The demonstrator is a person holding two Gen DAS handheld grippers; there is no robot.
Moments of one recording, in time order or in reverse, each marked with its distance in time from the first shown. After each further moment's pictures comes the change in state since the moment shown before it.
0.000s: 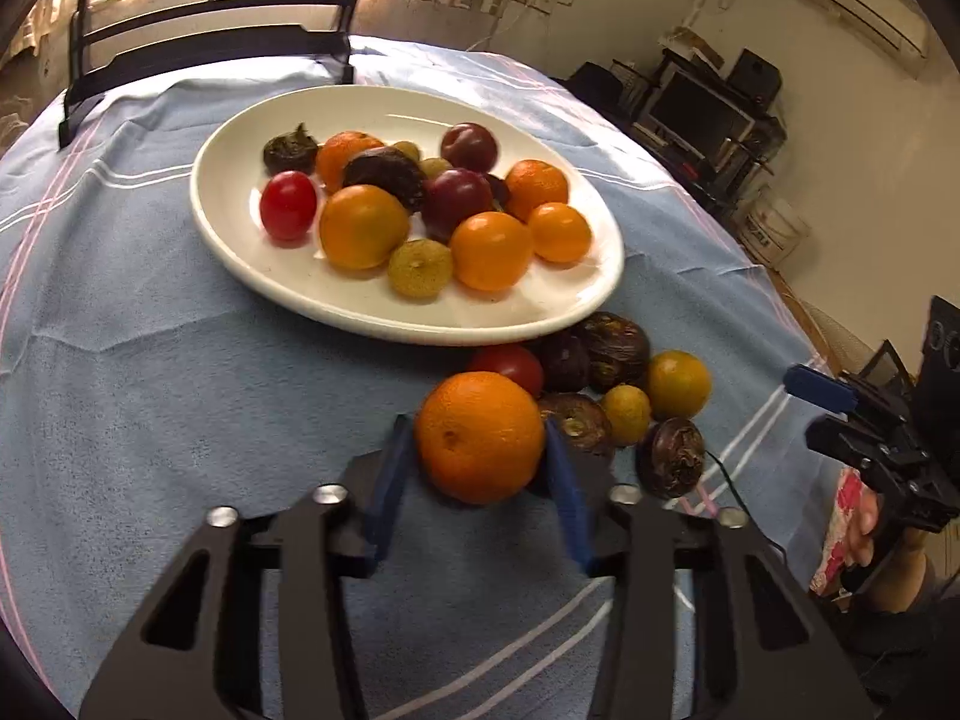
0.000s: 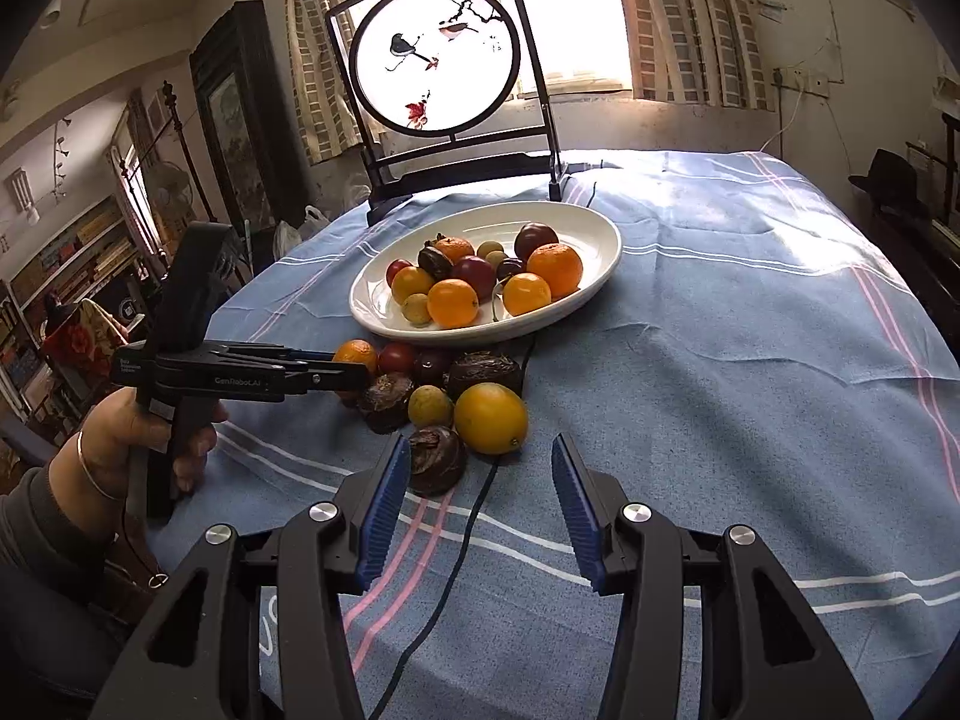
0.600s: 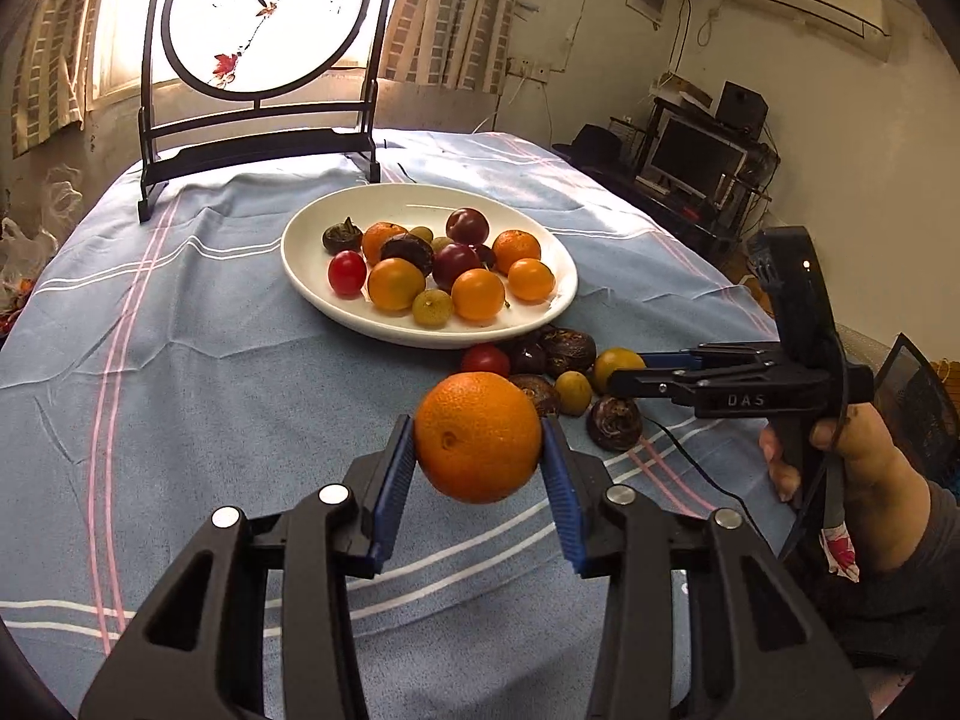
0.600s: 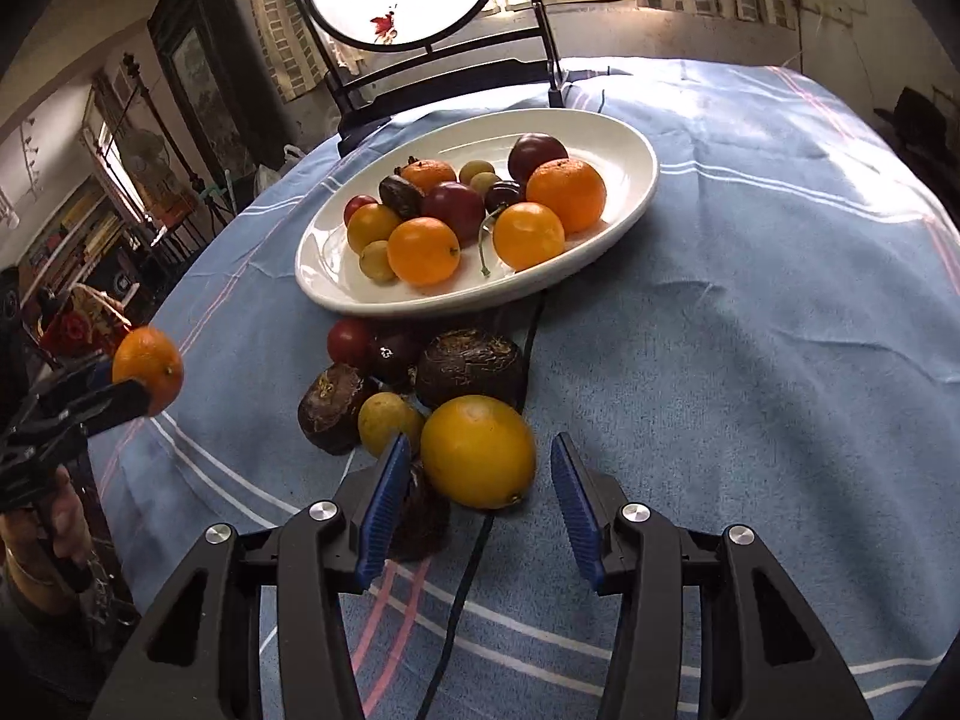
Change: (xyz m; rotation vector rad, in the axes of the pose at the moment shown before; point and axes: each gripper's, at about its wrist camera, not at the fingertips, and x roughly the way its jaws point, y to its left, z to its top) left arm -0.086 -0.025 -0.039 0.047 -0.179 0.098; right arm 0.083 -0.012 0.026 0.105 0.206 0.062
